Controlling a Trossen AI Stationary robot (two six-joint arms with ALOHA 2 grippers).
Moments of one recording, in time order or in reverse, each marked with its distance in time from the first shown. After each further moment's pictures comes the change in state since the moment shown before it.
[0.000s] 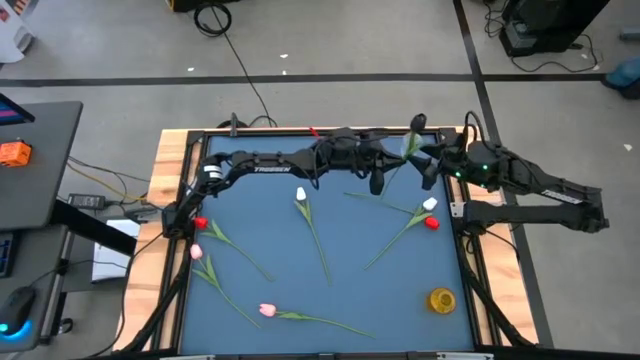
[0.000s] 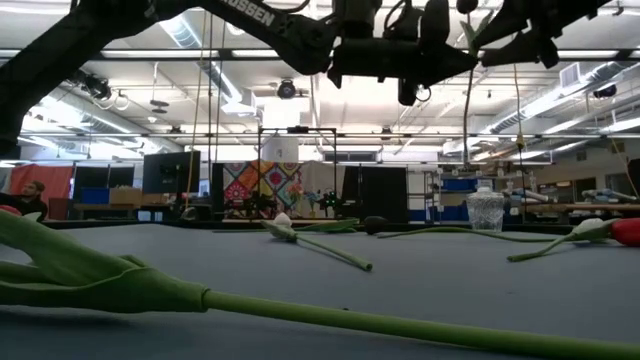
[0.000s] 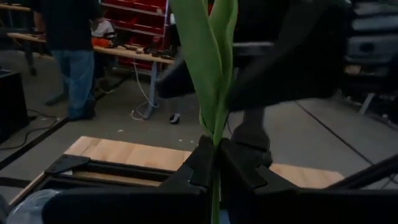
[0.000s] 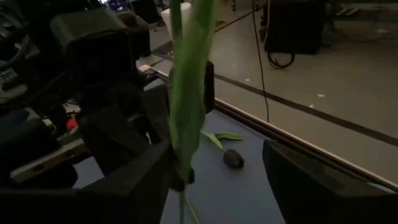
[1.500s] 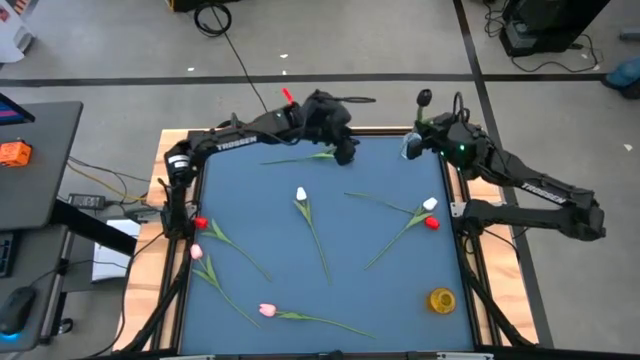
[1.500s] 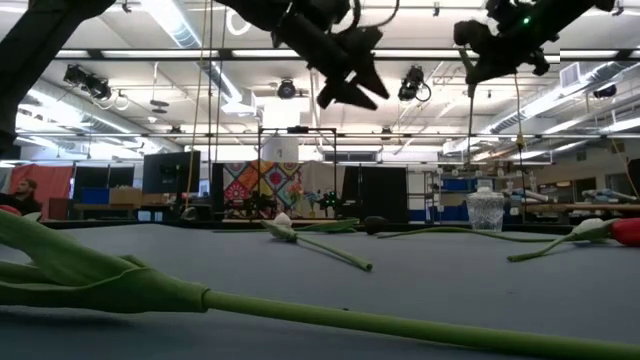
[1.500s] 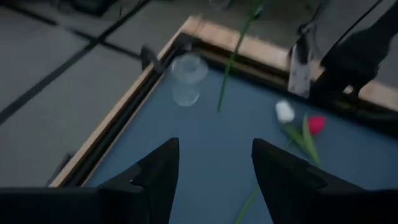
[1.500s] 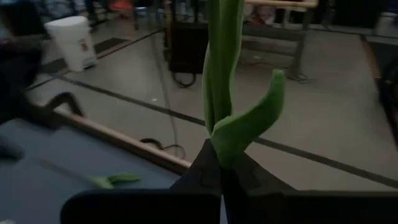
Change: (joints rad) left arm 0.161 -0.259 0.000 -0.849 -0.130 0.029; right arm -0.263 0.176 -0.002 0.187 0.205 -0.149
